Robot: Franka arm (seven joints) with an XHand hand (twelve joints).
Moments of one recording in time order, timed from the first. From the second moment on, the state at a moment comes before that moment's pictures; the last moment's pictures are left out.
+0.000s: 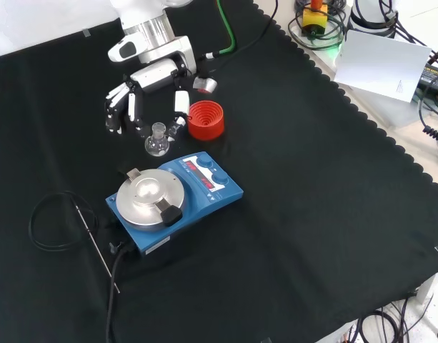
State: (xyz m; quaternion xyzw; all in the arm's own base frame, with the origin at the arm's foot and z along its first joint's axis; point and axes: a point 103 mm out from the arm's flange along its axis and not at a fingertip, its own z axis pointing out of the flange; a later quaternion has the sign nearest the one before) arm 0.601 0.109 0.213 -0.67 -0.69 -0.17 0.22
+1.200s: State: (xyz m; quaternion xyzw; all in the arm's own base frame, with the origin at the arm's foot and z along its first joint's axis) arm 0.634 0.147 0.201 -0.65 -0.70 -0.17 0.24
